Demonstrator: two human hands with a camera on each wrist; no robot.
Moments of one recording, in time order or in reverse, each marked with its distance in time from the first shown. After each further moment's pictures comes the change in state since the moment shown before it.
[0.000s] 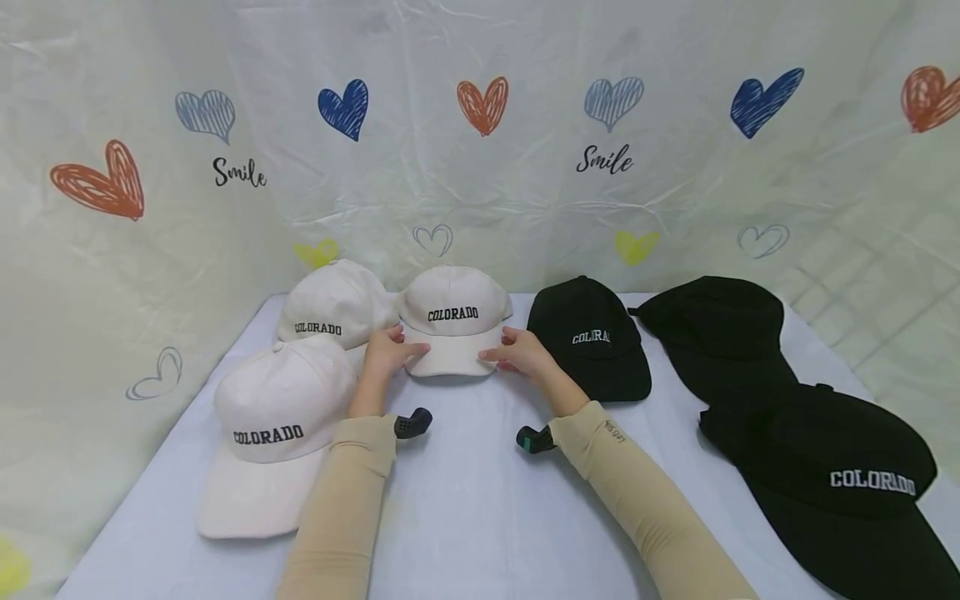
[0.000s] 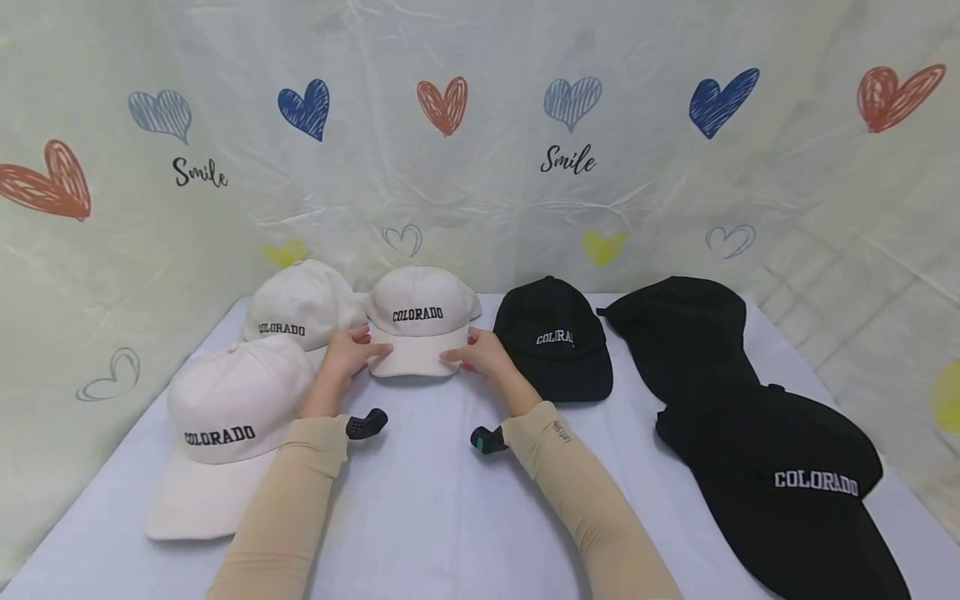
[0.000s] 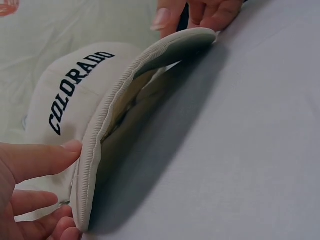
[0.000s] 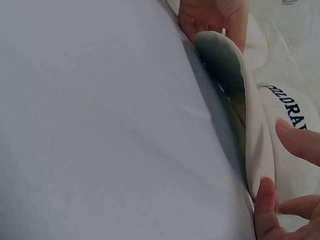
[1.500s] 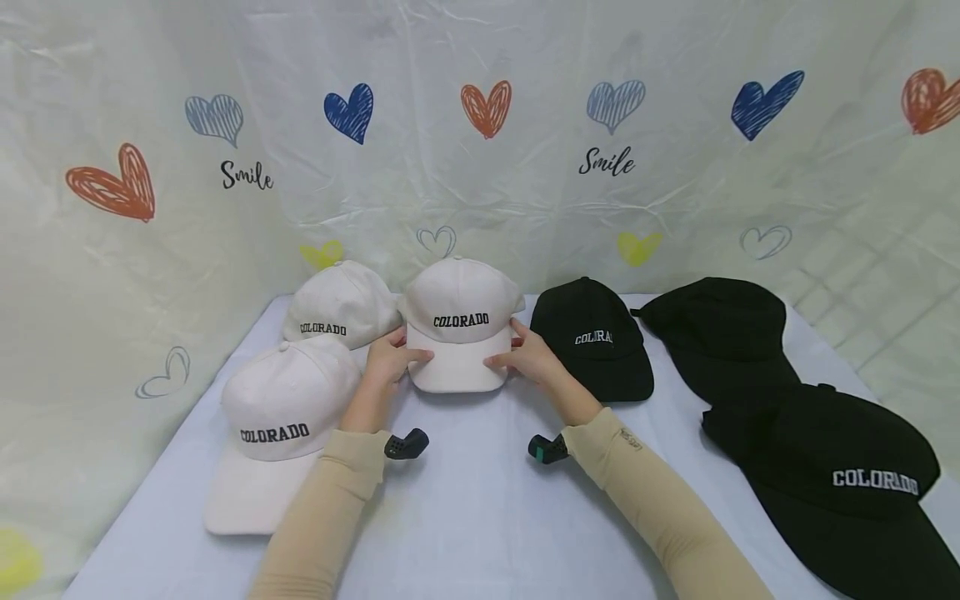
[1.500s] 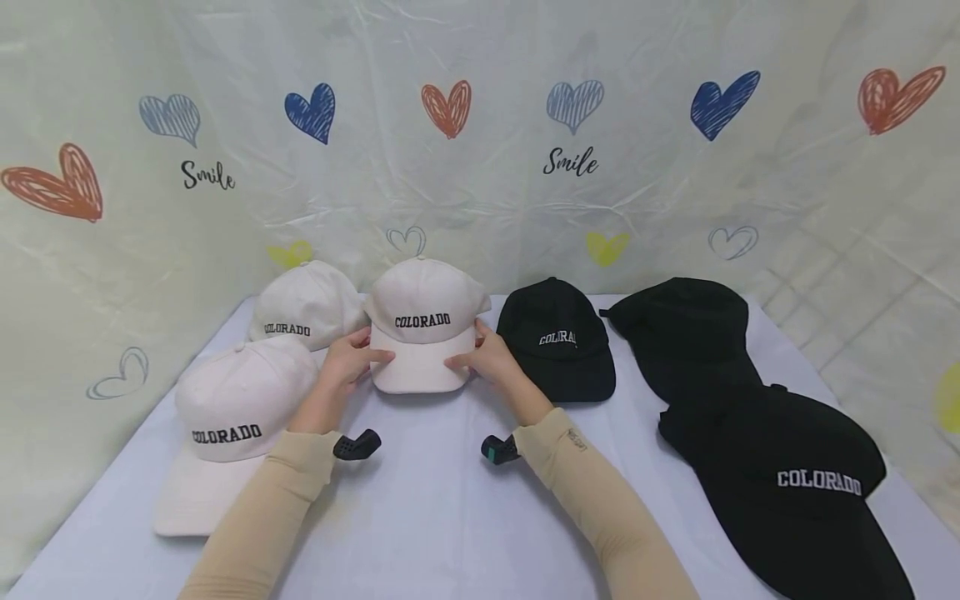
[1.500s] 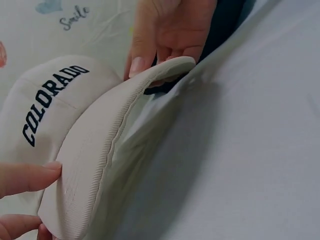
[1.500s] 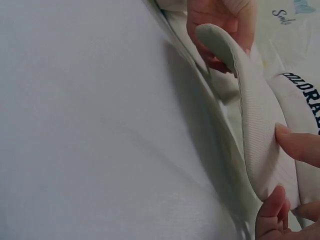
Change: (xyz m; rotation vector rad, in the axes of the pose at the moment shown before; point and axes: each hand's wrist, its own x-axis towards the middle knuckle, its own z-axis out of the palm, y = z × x) left_hand -0.026 0.016 0.003 -0.332 0.029 -0.101; right_hand -0.019 -0.002 -0.002 -0.015 0.019 -0.058
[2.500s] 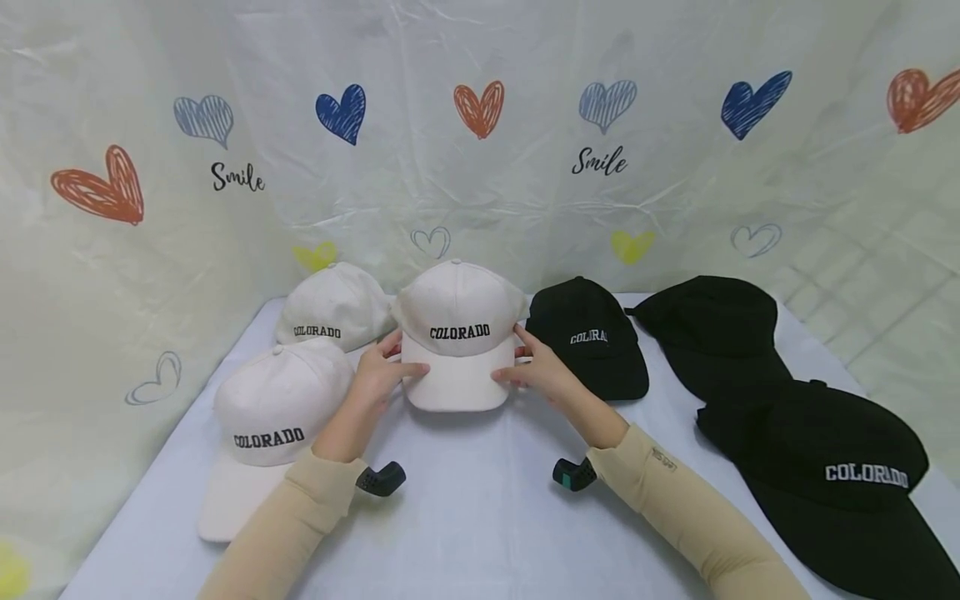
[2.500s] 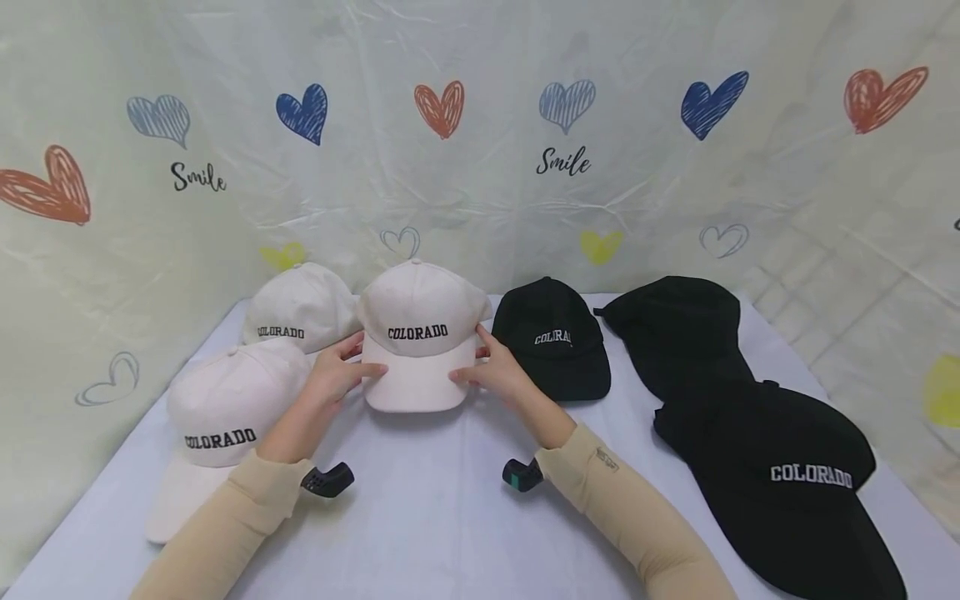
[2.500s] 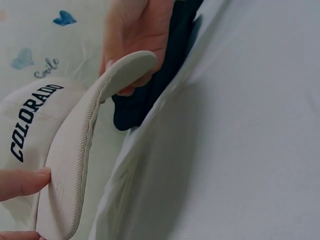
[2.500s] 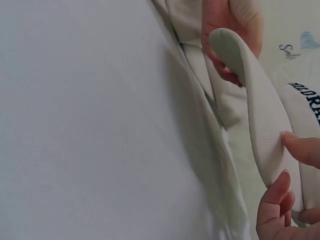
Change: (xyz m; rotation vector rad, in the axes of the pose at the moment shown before) left_hand -0.033 0.007 -0.011 0.083 -0.080 0.030; right_hand -0.038 0.001 -0.014 -0.024 -0.025 -0.013
